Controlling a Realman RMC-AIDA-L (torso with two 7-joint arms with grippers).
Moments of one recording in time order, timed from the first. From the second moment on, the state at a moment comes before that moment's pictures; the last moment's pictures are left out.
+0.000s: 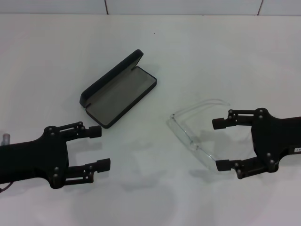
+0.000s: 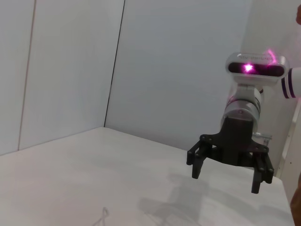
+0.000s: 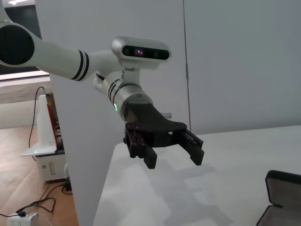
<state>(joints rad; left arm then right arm) -0.18 -2.08 0.83 0.87 1.80 1.86 -1.27 0.45 2.01 -1.10 -0.80 -1.73 -1.75 1.23</state>
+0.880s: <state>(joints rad) -0.21 -2.08 0.82 0.87 1.76 1.86 -1.26 0.44 2.02 -1.10 -0.78 -1.73 -1.75 1.22</state>
